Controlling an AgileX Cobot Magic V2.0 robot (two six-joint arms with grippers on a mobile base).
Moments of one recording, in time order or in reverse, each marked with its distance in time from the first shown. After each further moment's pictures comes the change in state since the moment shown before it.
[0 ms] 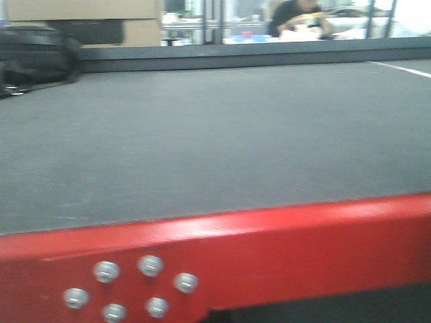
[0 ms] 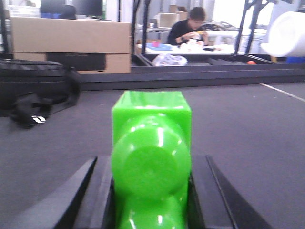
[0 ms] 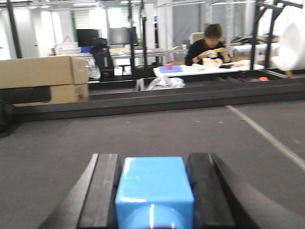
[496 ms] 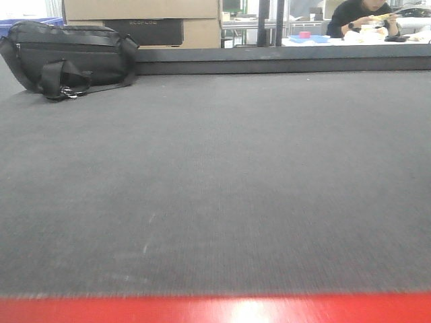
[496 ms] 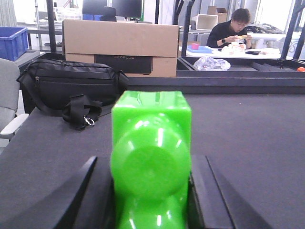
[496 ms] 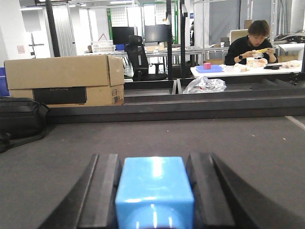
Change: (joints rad) left arm 0.000 0.002 0.000 0.000 0.000 0.000; right arm 0.000 0.000 0.000 0.000 0.000 0.000
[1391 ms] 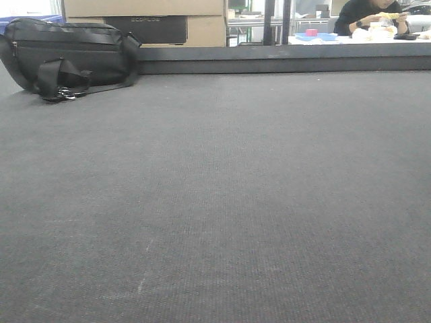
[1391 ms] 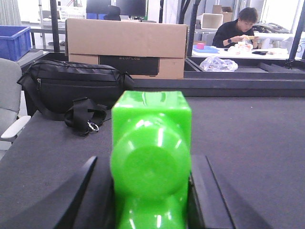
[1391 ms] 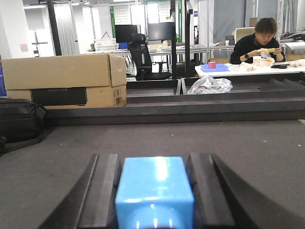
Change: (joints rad) left arm 0.000 0.000 -0.002 0.000 0.000 0.000; right arm 0.000 0.000 0.000 0.000 0.000 0.000
